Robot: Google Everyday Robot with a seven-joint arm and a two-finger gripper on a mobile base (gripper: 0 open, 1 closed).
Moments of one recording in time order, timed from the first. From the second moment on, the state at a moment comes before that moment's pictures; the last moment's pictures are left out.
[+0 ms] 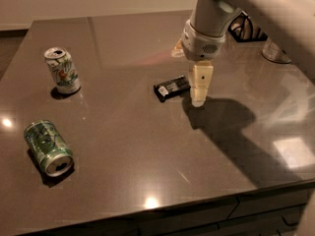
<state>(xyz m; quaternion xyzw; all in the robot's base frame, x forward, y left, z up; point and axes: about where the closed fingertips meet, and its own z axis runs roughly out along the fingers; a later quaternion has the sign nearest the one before) 0.584 -0.084 0.884 -0.77 0.62 0.04 0.12</state>
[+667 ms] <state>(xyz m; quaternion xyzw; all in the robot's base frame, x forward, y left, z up) 0.610 -0.054 0.850 -0.80 0.59 0.05 0.09</state>
